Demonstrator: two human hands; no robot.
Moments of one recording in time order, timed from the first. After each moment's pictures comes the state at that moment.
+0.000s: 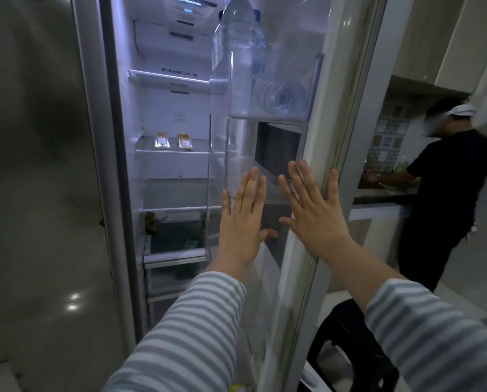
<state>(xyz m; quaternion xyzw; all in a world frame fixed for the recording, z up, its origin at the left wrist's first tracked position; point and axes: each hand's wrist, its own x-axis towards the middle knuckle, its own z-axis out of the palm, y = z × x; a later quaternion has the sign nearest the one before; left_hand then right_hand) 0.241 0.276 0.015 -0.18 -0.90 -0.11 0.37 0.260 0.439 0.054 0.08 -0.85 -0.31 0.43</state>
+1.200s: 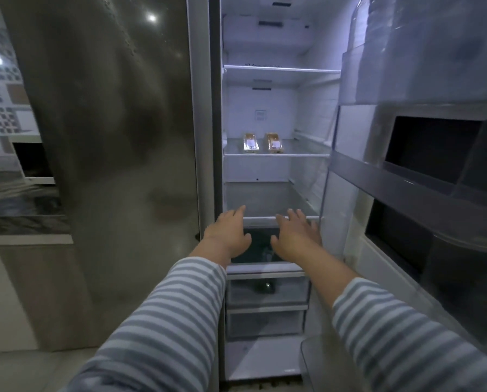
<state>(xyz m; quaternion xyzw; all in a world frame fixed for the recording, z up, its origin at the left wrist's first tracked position) 0.119 0.002 0.000 -0.02 -0.98 -0.15 0.09 0.103 0.157 0.000 0.10 -0.99 0.07 0.07</state>
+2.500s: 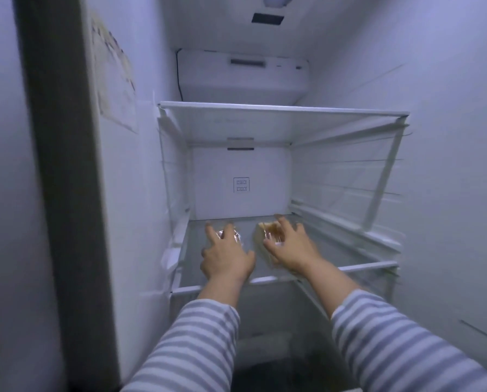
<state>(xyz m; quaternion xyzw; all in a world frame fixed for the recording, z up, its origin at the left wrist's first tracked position) -0.402 -0.022 0.078 0.12 -0.93 -0.26 0.24 -0.430 0.117 0.086 0.06 -0.94 0.30 0.16</state>
